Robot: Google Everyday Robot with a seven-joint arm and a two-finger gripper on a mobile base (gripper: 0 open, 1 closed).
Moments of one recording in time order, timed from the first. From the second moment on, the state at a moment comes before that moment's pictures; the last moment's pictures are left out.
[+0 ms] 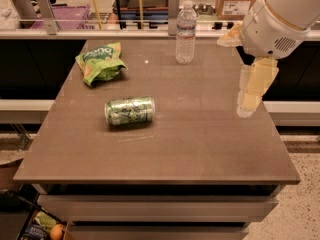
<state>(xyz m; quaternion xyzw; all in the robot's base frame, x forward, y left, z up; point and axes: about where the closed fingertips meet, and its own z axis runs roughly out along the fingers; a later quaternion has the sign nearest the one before) 0.496 -0.149 0.962 -0.71 0.67 0.02 0.19</state>
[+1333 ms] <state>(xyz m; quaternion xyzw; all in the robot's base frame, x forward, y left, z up) 0.503 -0.064 0.939 -0.68 0.71 -0.02 0.15</state>
